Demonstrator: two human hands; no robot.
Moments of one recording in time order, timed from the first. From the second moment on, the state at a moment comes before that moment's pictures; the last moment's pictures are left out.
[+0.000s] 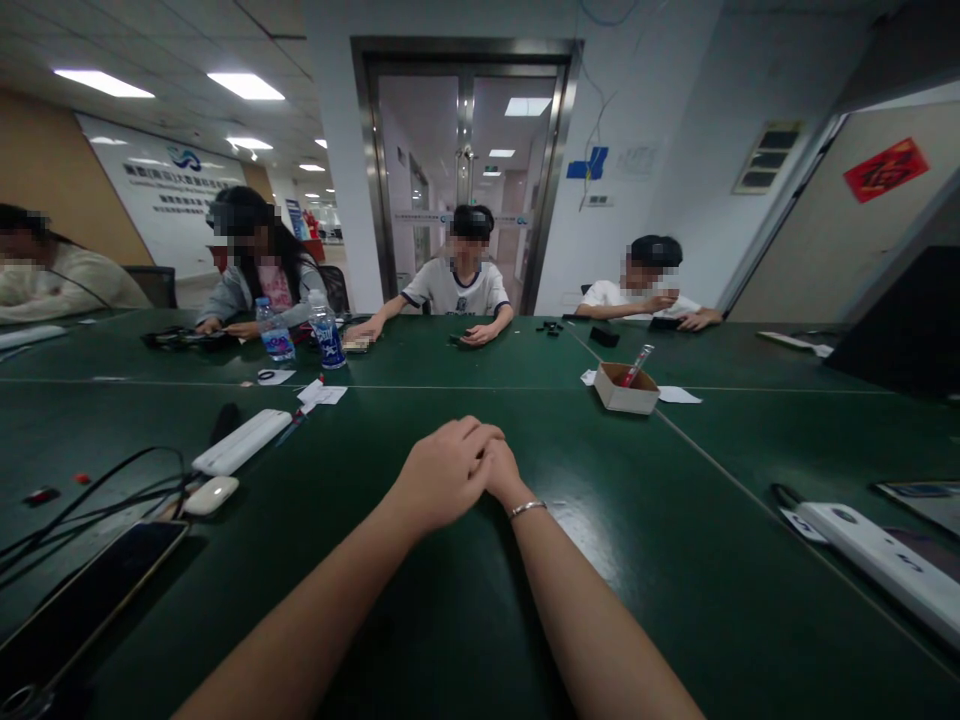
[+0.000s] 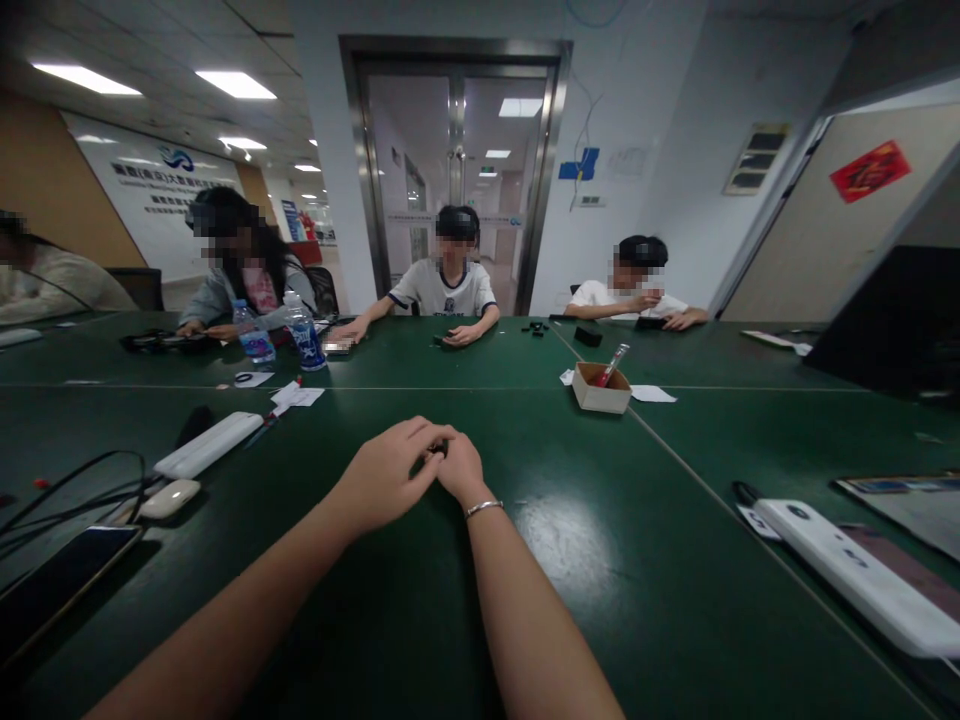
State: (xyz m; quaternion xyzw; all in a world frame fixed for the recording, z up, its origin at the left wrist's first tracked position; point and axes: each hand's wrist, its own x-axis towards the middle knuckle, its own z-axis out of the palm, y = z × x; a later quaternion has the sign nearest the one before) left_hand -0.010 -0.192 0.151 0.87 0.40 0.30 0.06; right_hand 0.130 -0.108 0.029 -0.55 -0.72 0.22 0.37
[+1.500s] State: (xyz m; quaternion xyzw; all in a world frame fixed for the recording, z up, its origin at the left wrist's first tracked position) left_hand -0.018 -0.085 0.012 0.60 0.49 0.52 0.37; right_hand 0.149 -0.083 0.019 -0.40 -0.55 0.51 0.53
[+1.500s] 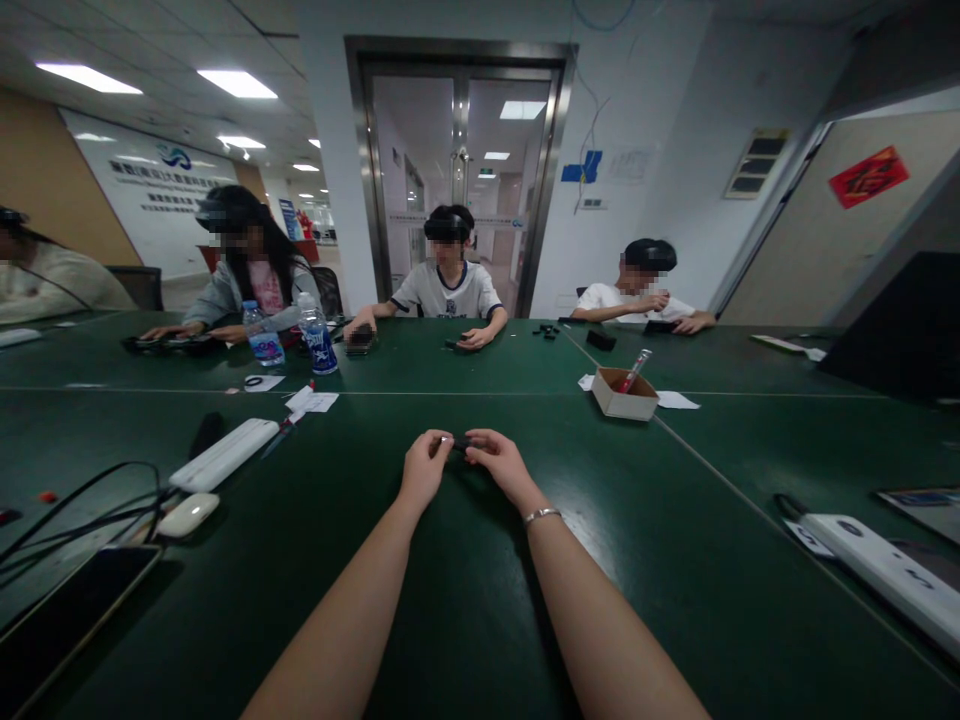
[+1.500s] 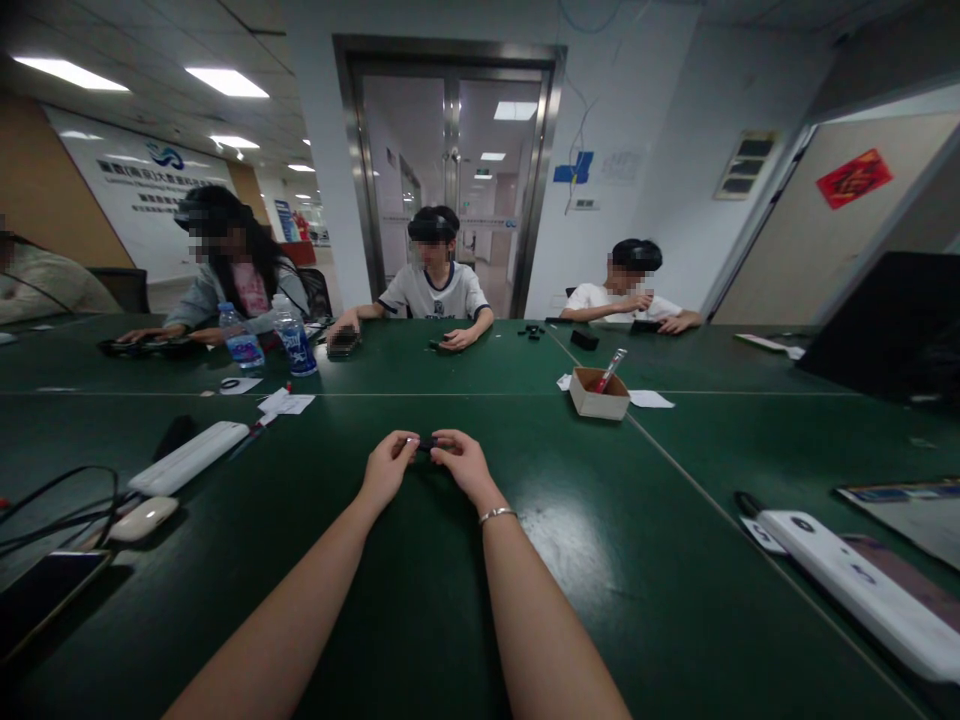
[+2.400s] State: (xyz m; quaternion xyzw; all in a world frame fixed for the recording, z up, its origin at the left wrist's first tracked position) left_hand -0.017 -0.084 0.012 0.60 0.49 0.51 0.38; right_hand 0.148 -0.081 0.017 -0.38 -0.51 0.53 0.55
